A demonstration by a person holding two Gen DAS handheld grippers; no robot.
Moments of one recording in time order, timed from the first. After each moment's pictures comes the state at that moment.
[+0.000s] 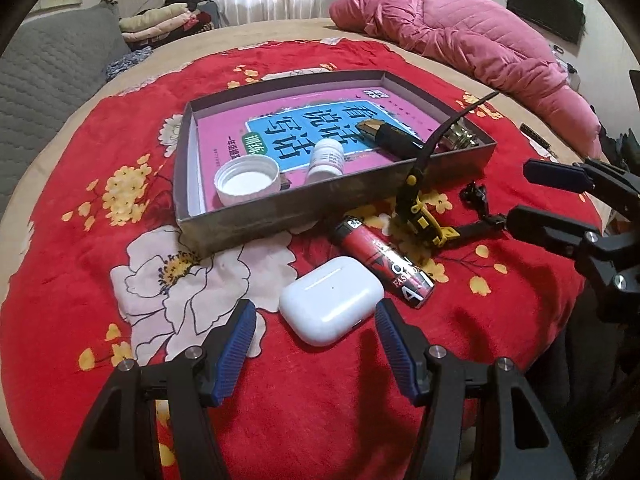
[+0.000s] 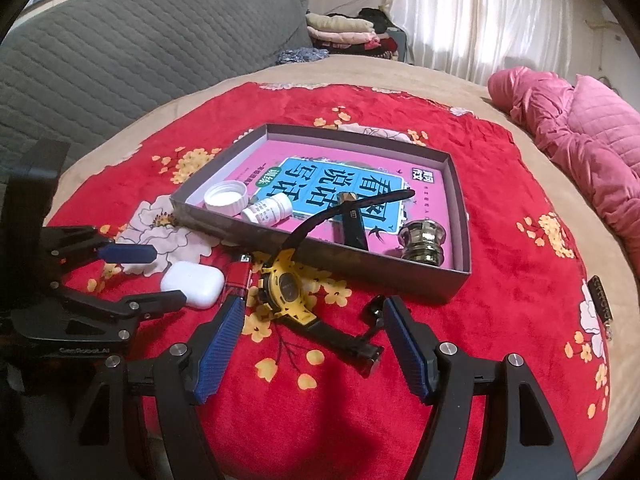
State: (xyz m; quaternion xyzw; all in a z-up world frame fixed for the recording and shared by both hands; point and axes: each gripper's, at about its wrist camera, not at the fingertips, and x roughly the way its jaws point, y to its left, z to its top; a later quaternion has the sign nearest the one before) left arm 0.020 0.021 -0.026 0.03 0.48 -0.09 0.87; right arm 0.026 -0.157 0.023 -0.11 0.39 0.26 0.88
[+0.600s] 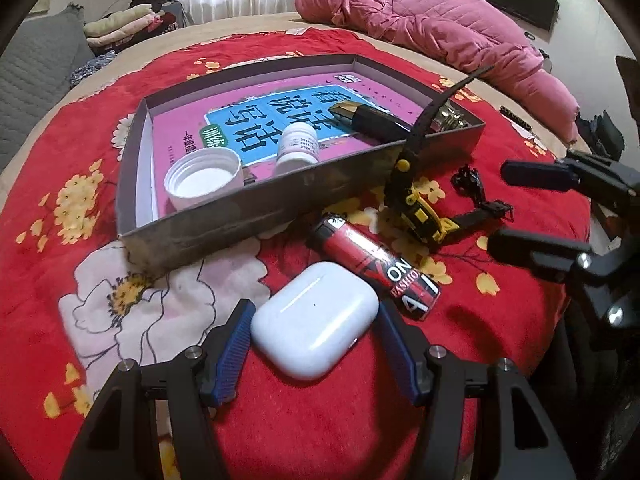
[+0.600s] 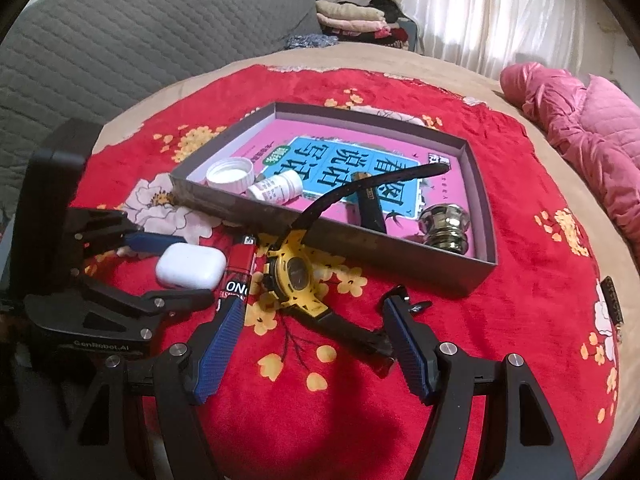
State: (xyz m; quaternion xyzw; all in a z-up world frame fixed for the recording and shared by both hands) left arm 0.042 0.018 -0.052 0.03 0.48 -0.15 0.86; right arm 0.033 -0.142 -0.001 -0.13 0.41 0.27 0.86
